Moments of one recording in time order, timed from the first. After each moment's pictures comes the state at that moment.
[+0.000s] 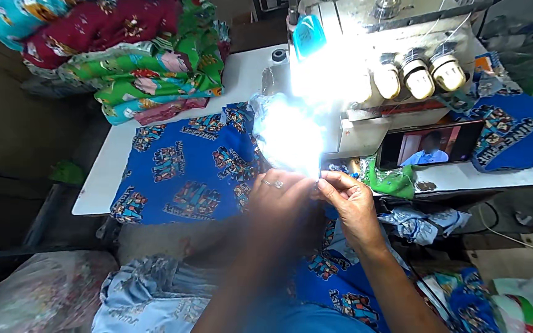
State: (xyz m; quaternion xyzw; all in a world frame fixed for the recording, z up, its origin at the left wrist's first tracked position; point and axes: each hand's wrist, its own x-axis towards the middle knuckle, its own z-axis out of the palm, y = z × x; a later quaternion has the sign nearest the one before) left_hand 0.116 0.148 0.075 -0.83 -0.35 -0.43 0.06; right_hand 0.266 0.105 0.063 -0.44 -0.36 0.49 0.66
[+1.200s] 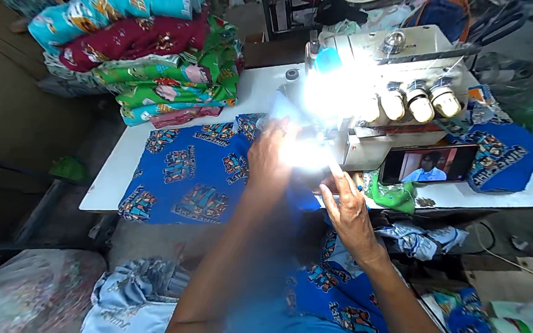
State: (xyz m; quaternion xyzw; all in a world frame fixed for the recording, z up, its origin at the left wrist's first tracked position) left_hand 0.120 0.217 0.135 -0.84 -0.51 -0.18 0.04; right_hand 0.265 0.119 0.053 -0.59 -0.65 0.07 0.47
